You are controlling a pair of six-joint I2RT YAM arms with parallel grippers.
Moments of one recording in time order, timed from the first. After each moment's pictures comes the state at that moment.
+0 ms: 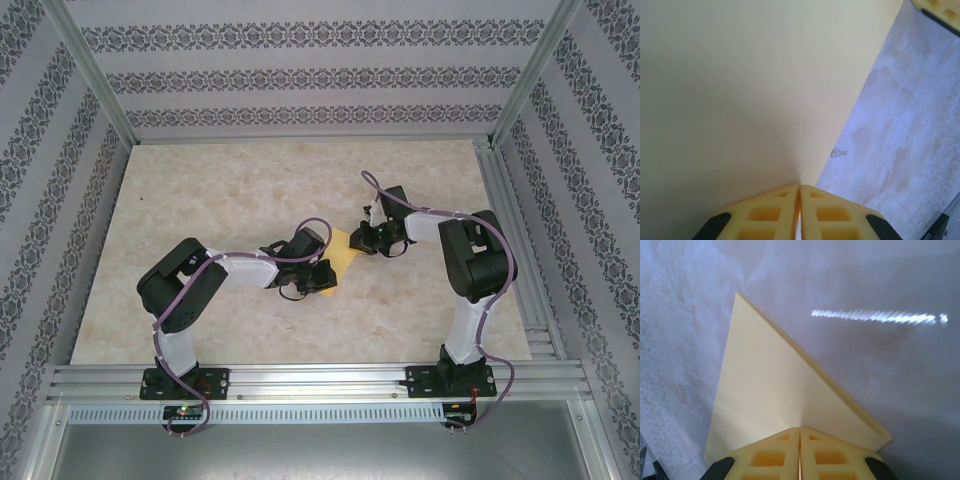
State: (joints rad) left arm -0.79 1.86 0.94 -0.04 0.35 -1.01; right arm 0.27 1.93 1.05 -0.27 -0.61 0.45
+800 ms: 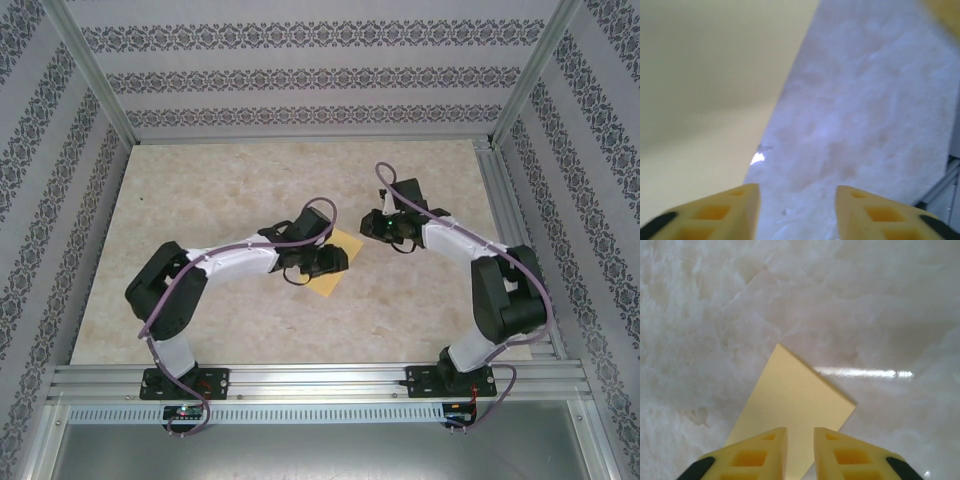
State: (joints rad) left arm -0.78 1.76 1.15 -0.32 0.32 -0.91; right arm 0.34 1.59 0.96 -0.31 -0.31 0.50
